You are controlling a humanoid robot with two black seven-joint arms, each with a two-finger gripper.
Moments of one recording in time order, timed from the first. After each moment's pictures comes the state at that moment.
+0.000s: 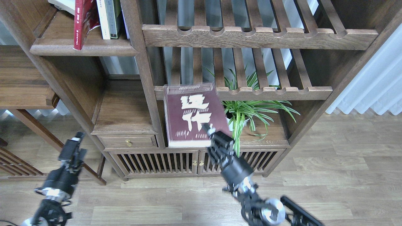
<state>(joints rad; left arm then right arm) 0.08 0.00 -1.51 -1.03 -0.14 -0.49 0.22 -0.08 0.01 0.84 1.21 0.37 0.58 -0.11</state>
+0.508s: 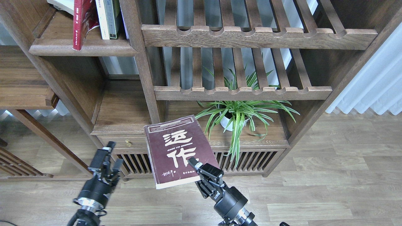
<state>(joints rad) 0.13 0.01 -1.12 -1.13 -0.36 -0.49 0.10 -0.12 0.01 0.78 1.21 0.36 0.58 -0.18</state>
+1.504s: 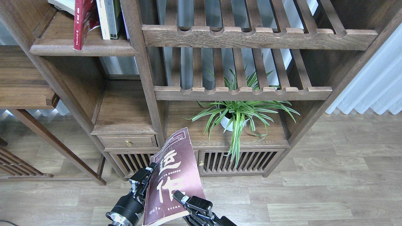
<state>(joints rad) 0.11 0.05 -0.89 -1.08 -0.40 -0.49 0.01 -0.23 0.02 0.68 1.21 0.35 0.58 -0.25</state>
